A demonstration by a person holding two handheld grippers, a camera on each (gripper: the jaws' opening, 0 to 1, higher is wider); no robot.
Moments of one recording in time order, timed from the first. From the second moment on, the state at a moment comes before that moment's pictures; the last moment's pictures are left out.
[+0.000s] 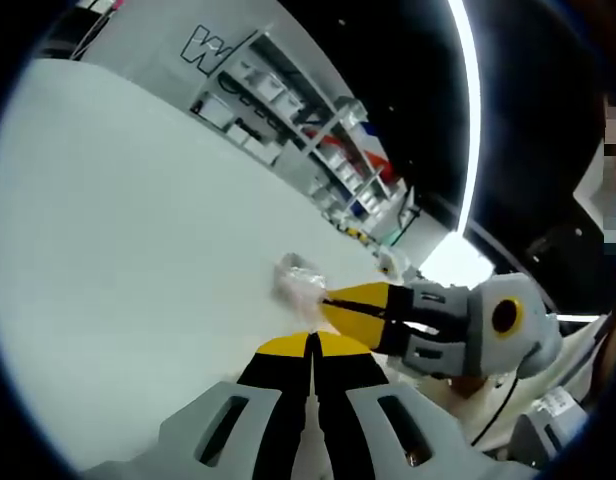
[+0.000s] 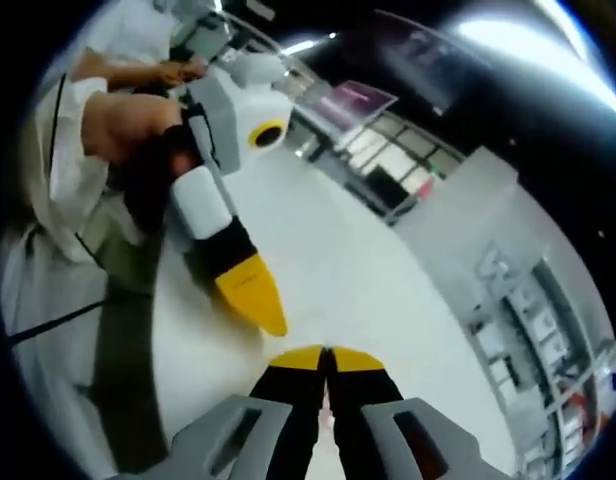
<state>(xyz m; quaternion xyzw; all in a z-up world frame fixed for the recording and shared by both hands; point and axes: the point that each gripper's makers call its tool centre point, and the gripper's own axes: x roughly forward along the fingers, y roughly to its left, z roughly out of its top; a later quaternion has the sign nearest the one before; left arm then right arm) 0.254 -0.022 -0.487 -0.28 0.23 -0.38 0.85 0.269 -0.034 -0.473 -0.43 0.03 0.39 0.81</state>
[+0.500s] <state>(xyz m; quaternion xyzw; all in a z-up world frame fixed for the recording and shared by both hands) 0.254 -0.021 -0.477 -0.23 0.18 -0.38 0.88 0.279 -0.050 -0.452 -0.26 0.04 0.38 0.88</state>
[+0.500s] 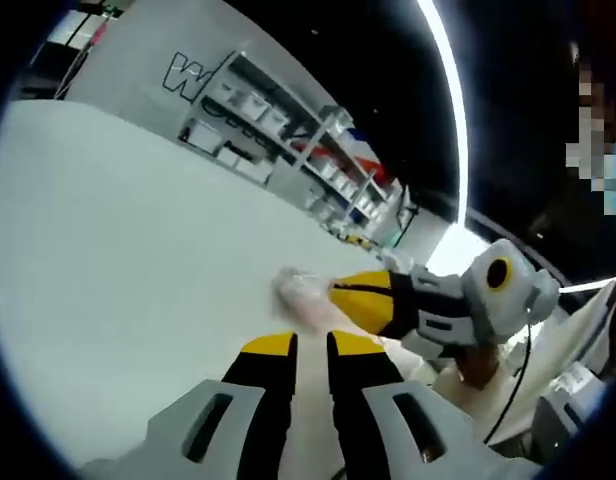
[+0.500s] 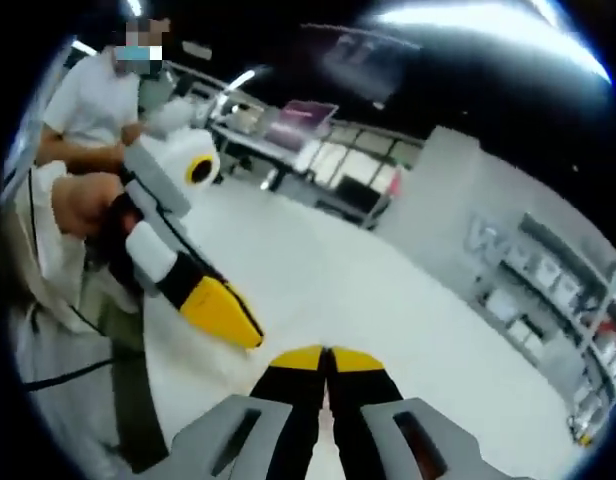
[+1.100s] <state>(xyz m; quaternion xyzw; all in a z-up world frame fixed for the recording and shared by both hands) 0.263 -0.003 -0.438 -0.18 0.02 -0.34 0.92 0.287 -0.066 -0.424 -0.21 0.01 0.36 0.91</state>
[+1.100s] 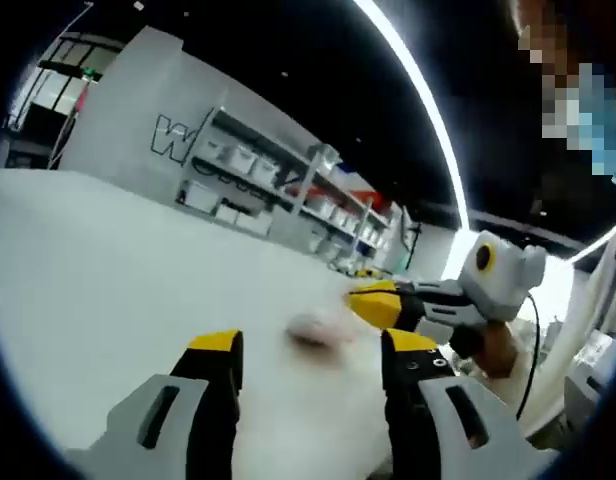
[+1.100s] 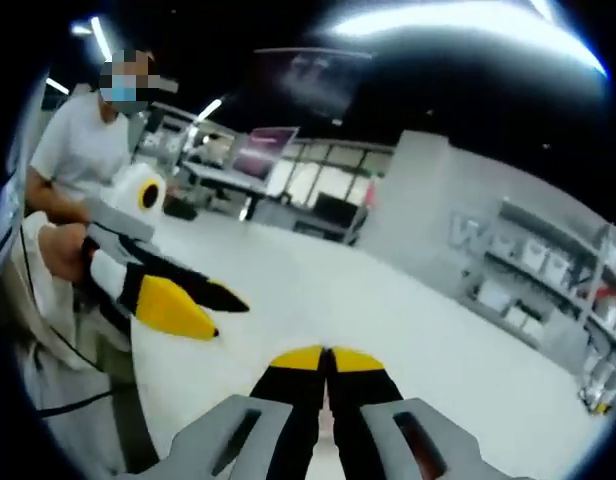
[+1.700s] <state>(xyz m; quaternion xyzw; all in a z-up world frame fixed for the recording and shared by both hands) 0.268 0.029 -0.418 -0.20 -0.06 -0.28 0.94 0.296 -0.083 -0.389 -0.09 0.00 0.38 0.92</state>
